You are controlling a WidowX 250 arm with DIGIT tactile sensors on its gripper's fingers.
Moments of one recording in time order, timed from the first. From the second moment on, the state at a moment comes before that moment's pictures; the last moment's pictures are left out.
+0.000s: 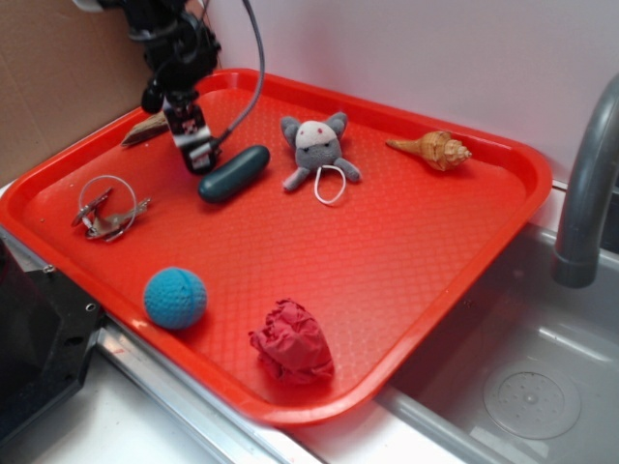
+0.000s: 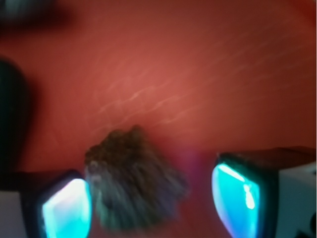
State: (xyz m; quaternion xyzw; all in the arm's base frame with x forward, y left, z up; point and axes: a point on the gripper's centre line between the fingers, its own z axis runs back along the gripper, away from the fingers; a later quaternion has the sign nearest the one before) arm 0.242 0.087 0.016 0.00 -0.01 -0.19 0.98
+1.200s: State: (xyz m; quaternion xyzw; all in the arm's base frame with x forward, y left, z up) arm 0.226 -0.004 0.117 -0.04 -0.10 -0.02 0.99
